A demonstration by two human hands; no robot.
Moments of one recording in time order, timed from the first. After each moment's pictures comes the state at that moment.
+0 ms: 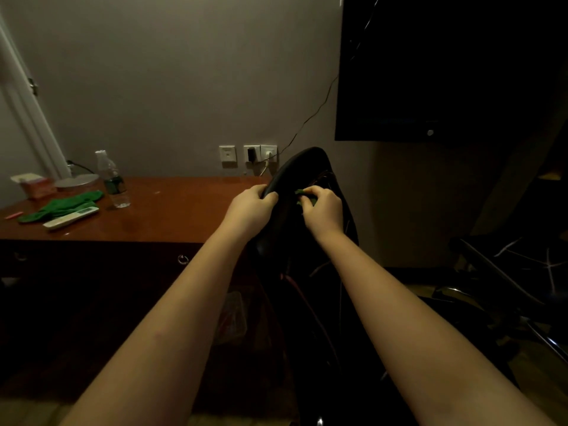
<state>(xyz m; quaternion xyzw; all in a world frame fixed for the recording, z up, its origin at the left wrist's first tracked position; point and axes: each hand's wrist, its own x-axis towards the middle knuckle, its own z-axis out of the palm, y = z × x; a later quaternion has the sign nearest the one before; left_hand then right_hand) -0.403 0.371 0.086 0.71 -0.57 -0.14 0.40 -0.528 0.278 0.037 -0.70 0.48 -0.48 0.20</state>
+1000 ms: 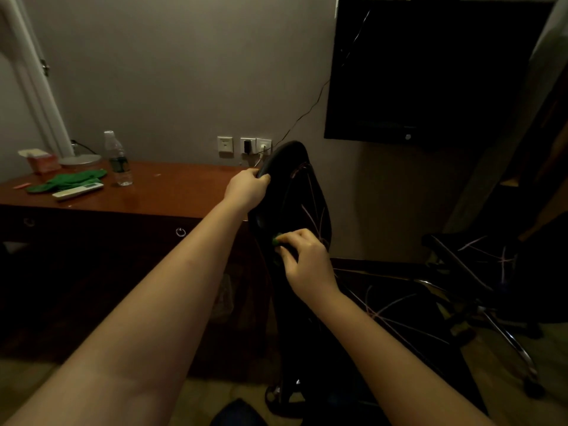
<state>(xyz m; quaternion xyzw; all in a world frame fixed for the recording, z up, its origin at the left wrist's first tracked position) -0.439 0.425 0.091 0.72 -0.53 -0.14 0.42 -0.606 0.481 0.001 -0.81 0.35 -0.43 0.19</state>
